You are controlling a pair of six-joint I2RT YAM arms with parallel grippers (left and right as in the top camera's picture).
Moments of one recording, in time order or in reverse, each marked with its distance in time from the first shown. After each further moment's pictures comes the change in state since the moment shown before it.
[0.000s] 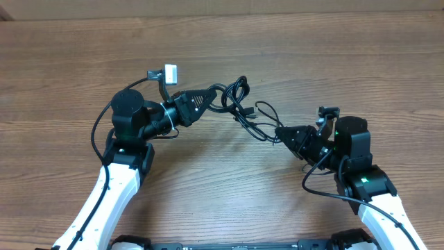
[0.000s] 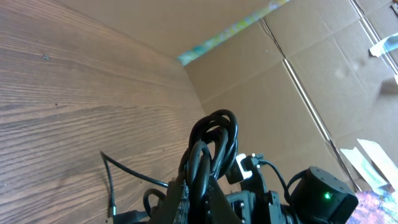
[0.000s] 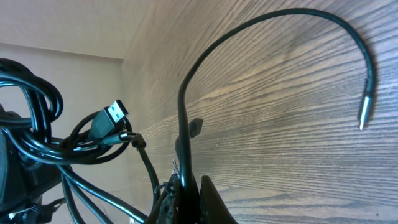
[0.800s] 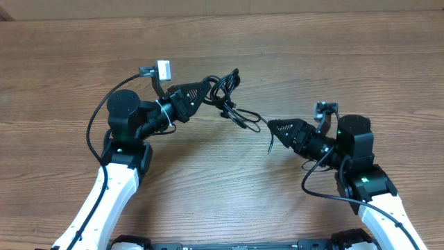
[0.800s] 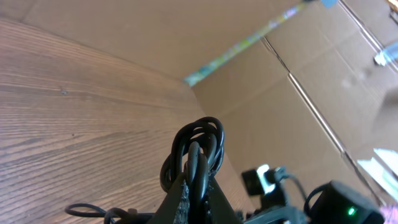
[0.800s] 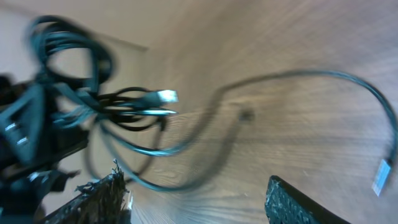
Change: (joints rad) left arm 0.010 0.000 0.000 0.058 -0.051 0.039; right arm -0.002 0.000 0.000 0.118 -0.087 -0.089
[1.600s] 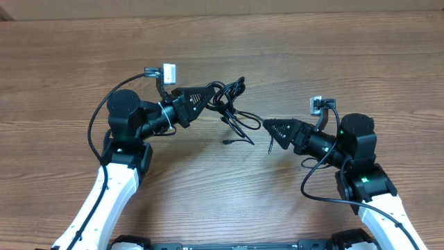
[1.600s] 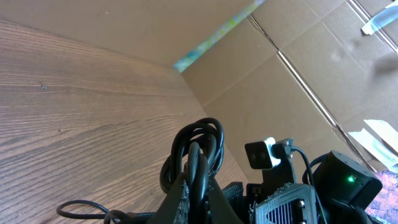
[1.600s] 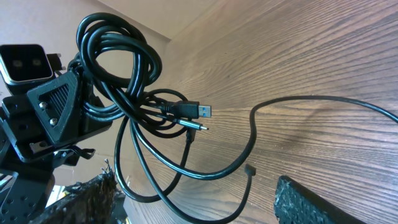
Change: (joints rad) left arm 0.000 0.000 0.000 -0.005 0.088 0.066; right arm 0.000 0.000 0.000 0.083 -0.069 -0.100
